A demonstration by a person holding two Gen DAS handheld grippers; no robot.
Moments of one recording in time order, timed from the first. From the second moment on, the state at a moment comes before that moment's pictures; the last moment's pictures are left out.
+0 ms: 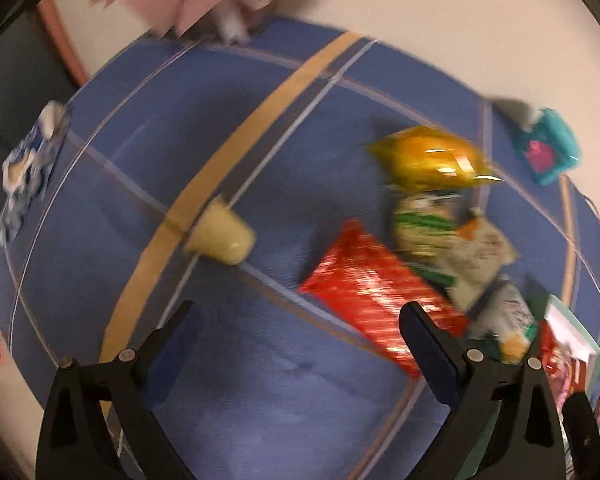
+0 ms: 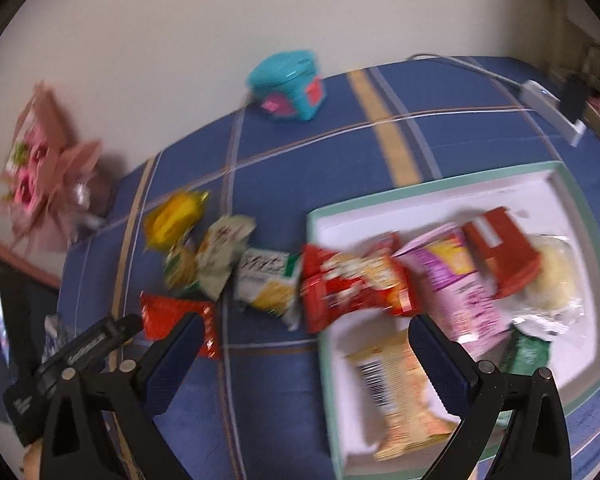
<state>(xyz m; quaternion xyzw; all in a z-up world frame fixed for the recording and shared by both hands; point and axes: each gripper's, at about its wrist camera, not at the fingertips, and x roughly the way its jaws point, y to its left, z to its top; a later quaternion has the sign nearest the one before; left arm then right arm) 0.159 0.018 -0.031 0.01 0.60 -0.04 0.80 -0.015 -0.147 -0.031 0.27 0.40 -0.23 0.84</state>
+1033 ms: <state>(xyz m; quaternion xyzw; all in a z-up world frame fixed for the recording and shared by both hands) 0.211 0.102 -0.049 -0.07 0.61 0.01 0.79 0.119 -0.056 -0.061 0.13 0.47 -0.09 0.87</state>
